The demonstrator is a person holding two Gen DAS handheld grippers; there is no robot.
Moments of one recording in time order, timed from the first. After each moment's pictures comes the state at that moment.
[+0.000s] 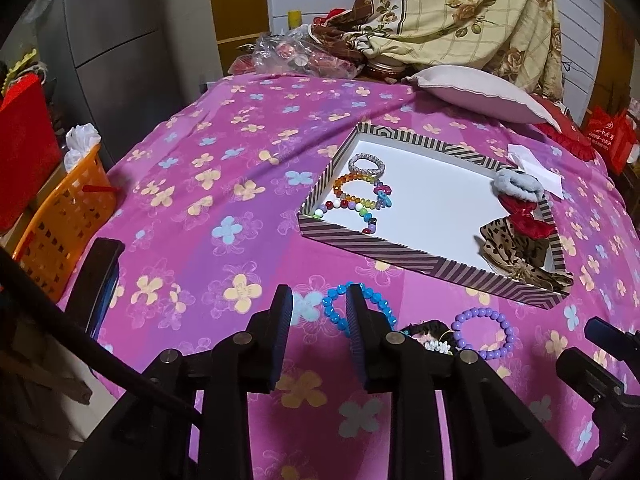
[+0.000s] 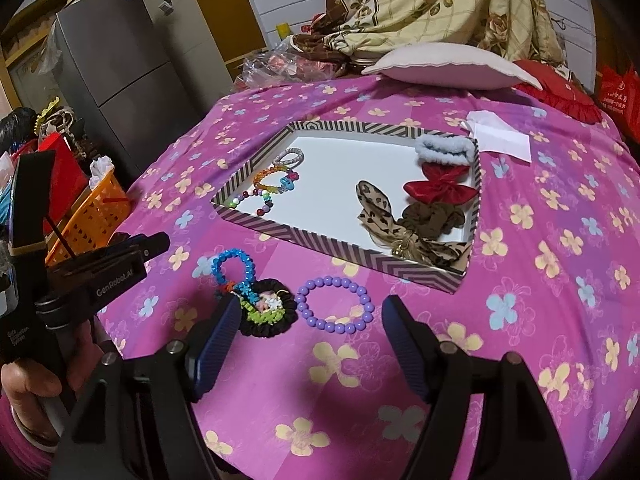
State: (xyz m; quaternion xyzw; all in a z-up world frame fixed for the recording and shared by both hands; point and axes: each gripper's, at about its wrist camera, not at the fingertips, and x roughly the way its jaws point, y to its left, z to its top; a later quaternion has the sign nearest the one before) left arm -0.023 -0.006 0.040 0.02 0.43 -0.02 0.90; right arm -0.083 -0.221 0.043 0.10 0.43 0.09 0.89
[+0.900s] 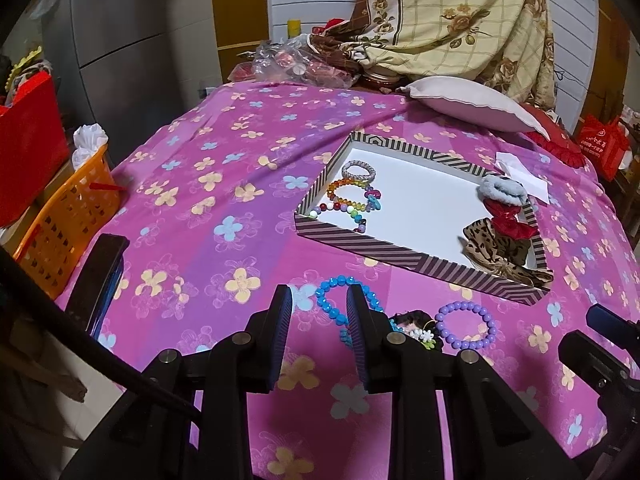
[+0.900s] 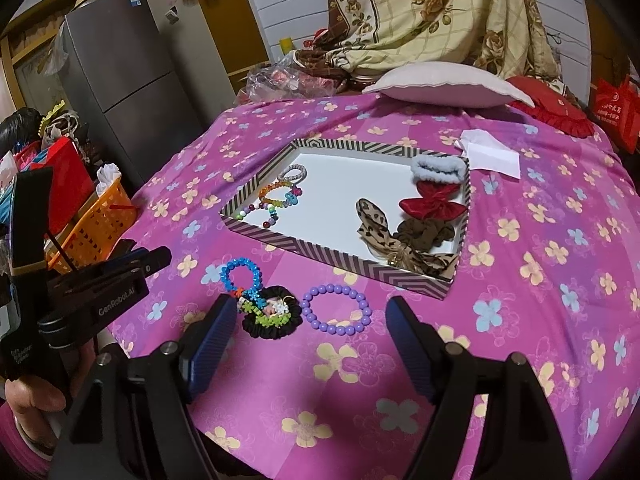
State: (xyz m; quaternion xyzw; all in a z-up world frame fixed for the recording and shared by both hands) left arm -0.045 -0.006 0.053 0.01 0.42 -0.03 0.91; right arm -0.101 -0.218 0.065 0.09 0.41 0.08 0.90
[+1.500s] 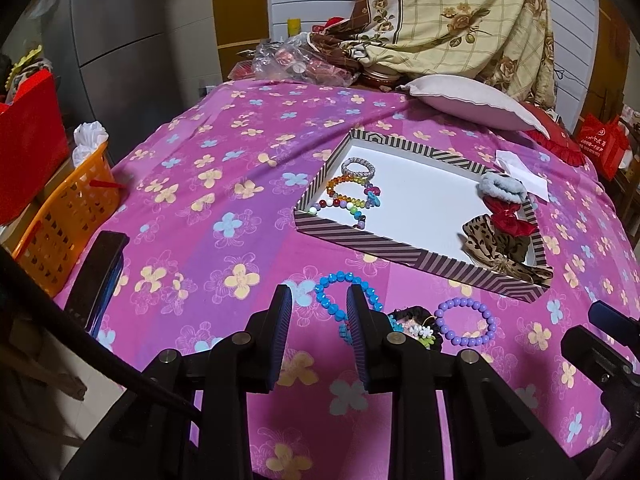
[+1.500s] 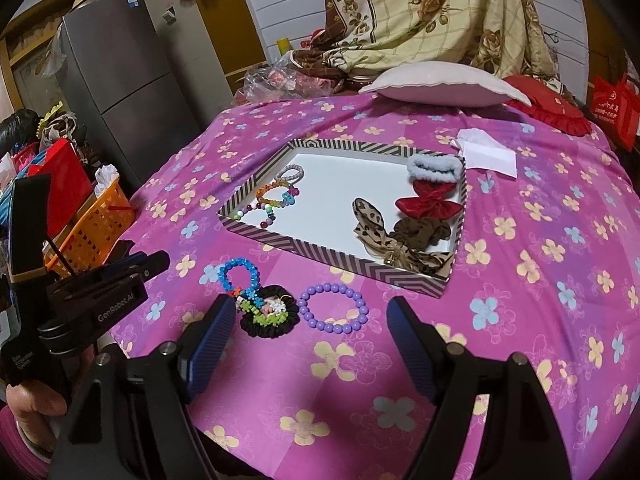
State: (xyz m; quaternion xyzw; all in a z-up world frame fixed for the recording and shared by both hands) left arm -0.048 -0.006 0.051 0.01 0.42 -0.03 0.91; right arm -0.103 -0.218 0.066 0.09 0.41 0.08 0.90
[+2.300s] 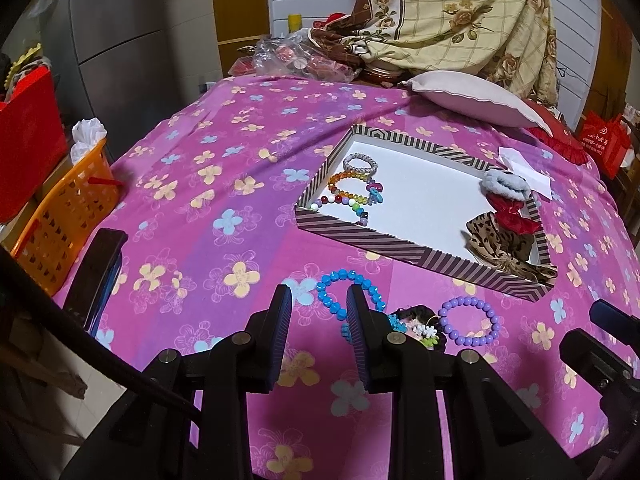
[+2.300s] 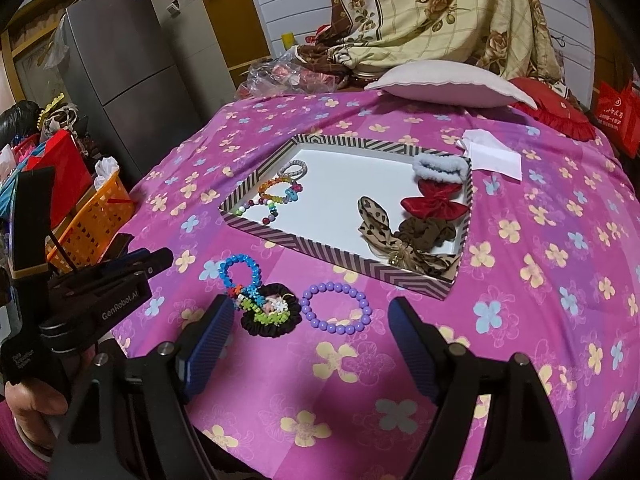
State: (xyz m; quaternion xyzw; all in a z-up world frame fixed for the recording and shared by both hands) left arm -0.045 -0.004 0.044 0.01 0.42 -0.03 0.91; right arm -0.097 -0.212 0.064 0.08 0.42 0.08 0.90
